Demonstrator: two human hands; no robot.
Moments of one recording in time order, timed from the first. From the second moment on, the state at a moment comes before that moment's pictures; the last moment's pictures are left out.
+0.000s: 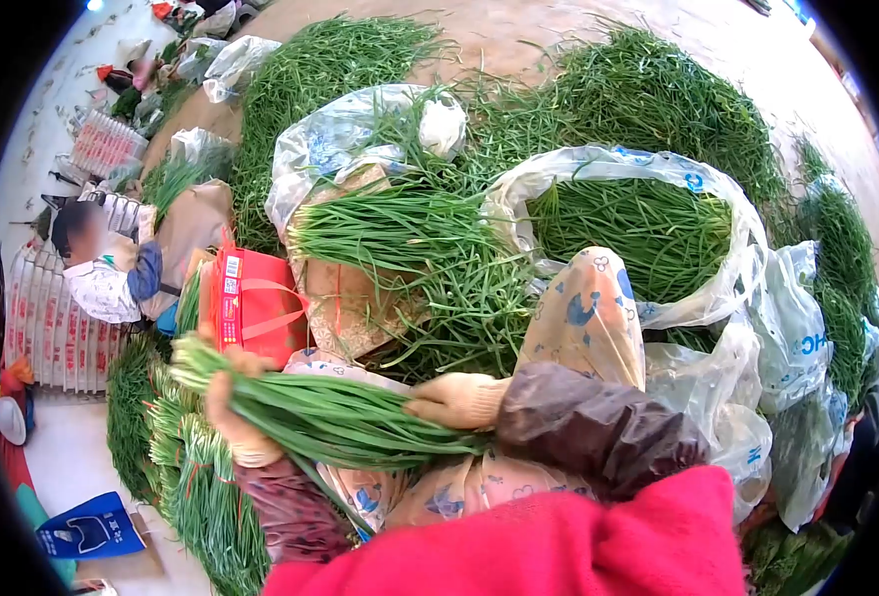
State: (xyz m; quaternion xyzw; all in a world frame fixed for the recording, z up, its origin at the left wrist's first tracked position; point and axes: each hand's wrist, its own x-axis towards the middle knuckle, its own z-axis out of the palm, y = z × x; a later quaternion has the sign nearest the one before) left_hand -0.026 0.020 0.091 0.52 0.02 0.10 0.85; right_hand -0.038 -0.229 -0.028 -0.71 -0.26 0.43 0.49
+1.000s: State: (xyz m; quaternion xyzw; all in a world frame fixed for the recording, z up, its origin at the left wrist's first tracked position) left_hand 0.086 0.002 0.022 0.51 0.14 -0.12 0.84; right_hand 0.143 -0.285 -0.121 -0.73 0.15 0.03 0.67
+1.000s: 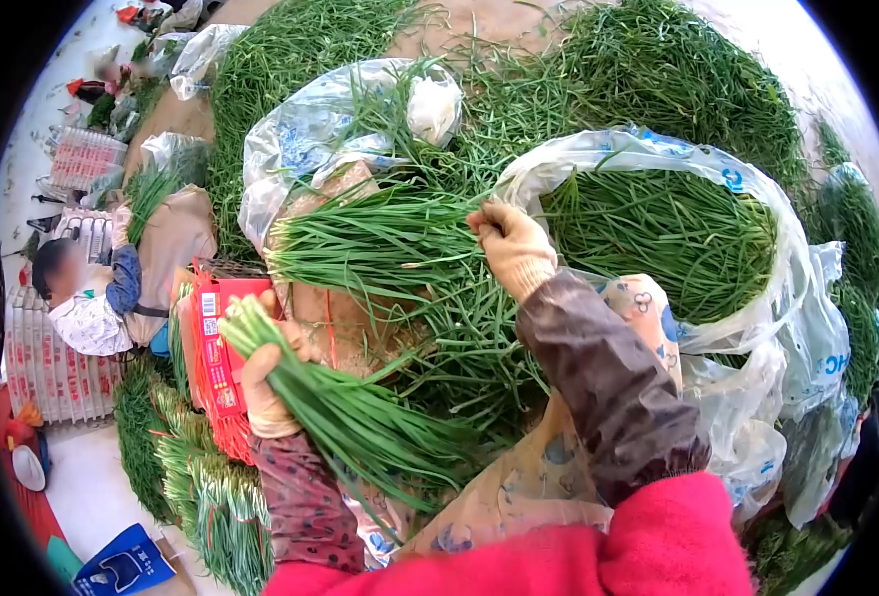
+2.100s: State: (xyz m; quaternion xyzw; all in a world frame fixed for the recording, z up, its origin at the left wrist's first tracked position) left_hand 0.225 -0.019 -0.136 0.43 0.11 -0.31 0.84; right_hand 0.203 -0.249 -0.157 -0.75 0.11 0.31 0.57
